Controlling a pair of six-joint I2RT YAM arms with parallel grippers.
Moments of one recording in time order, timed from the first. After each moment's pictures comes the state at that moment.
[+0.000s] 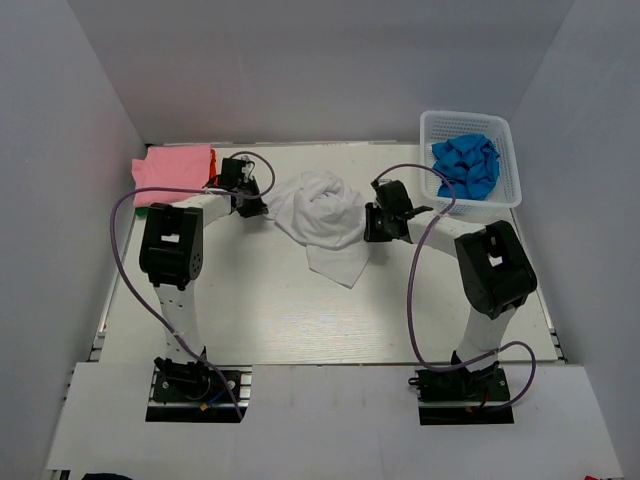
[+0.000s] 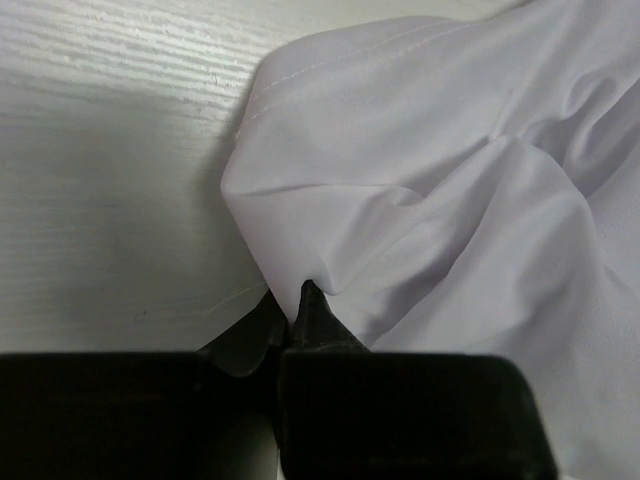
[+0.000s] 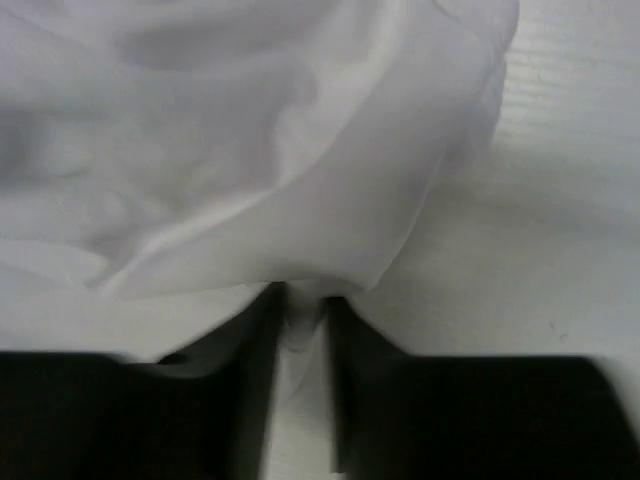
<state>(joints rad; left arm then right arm) -0.17 2.08 1.39 -0.17 0.16 -0.47 0.46 1.82 1.09 -0.18 -0.05 0.30</state>
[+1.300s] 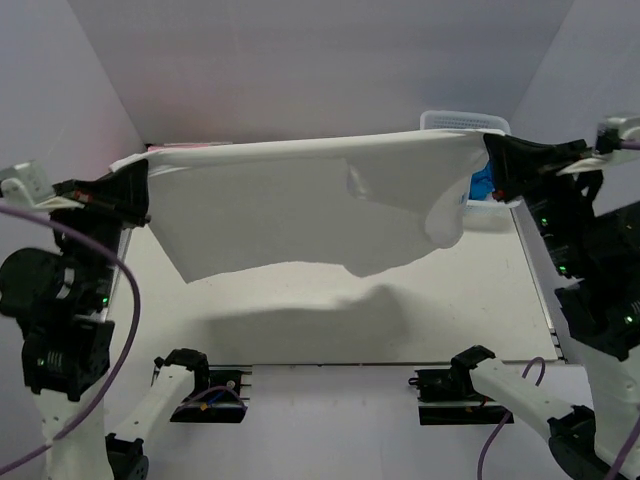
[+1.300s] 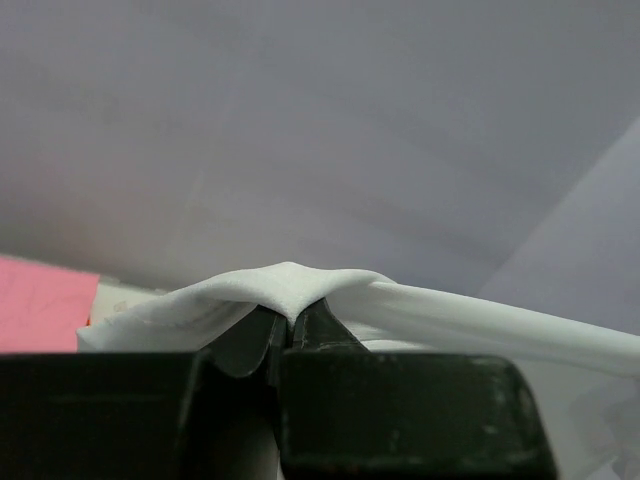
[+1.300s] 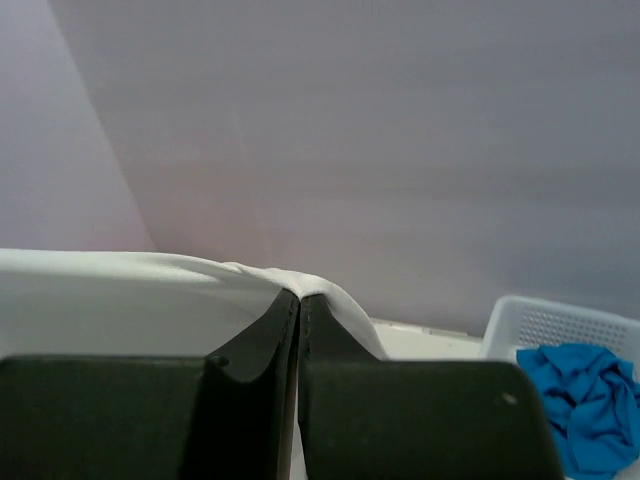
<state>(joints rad) -0.17 0.72 1.52 -0.49 -0.13 -0.47 0.47 0.85 1.59 -0.42 0.11 0.13</state>
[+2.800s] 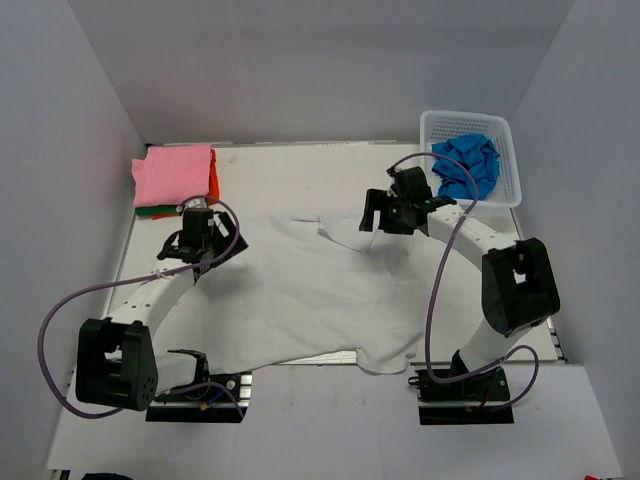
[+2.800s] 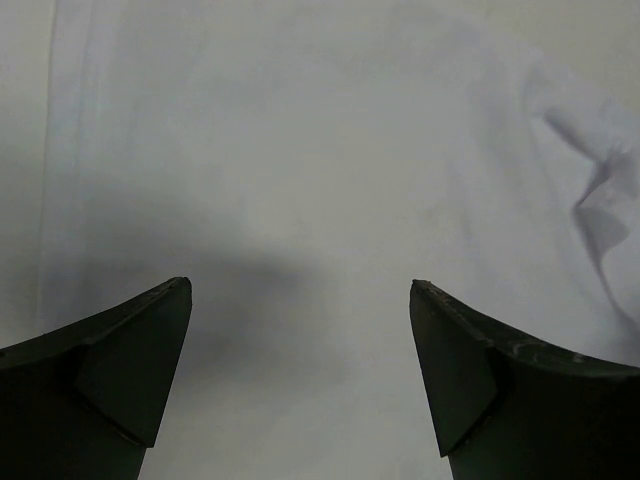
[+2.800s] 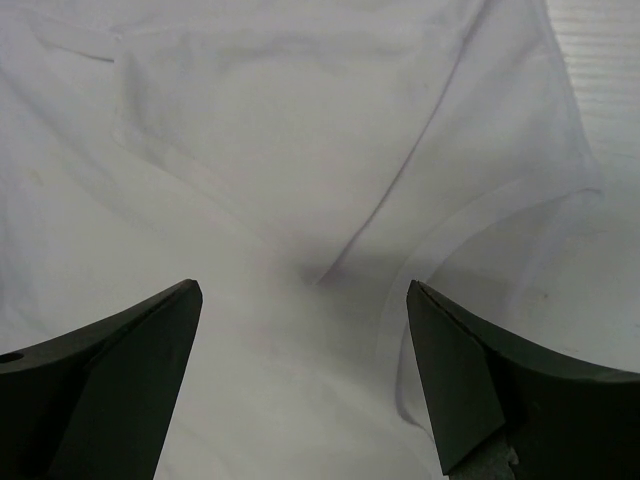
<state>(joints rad) -0.14 1.23 0.75 -0.30 -0.08 -0.62 0.39 1.65 1.15 -0.35 -0.14 0.37</state>
